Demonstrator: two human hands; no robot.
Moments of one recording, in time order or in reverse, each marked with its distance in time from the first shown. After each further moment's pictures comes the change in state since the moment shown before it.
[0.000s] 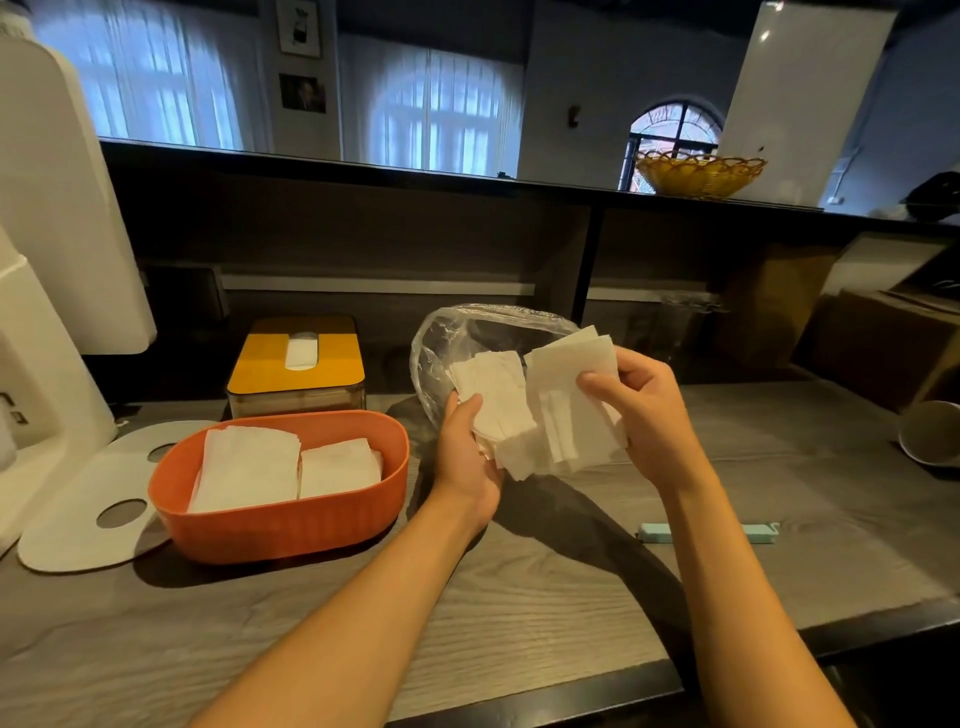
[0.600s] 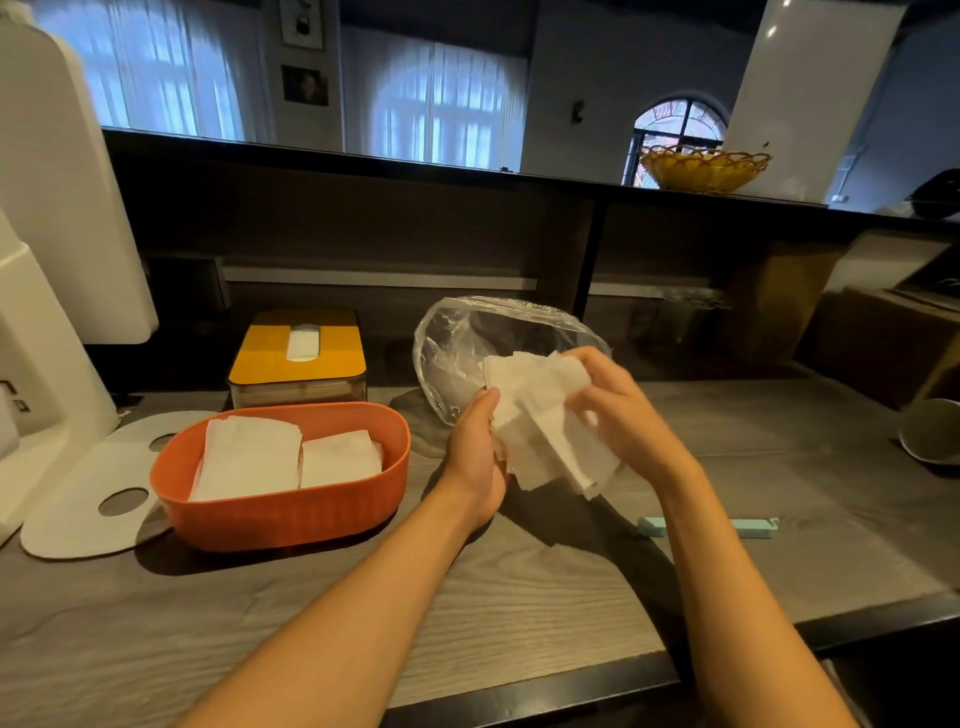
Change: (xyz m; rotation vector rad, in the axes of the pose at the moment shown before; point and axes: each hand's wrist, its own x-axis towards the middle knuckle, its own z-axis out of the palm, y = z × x) left_hand -0.005 -0.002 0.002 0.187 -0.098 -0.069; right_hand 0.007 0.012 0.004 -0.135 -0.213 0.127
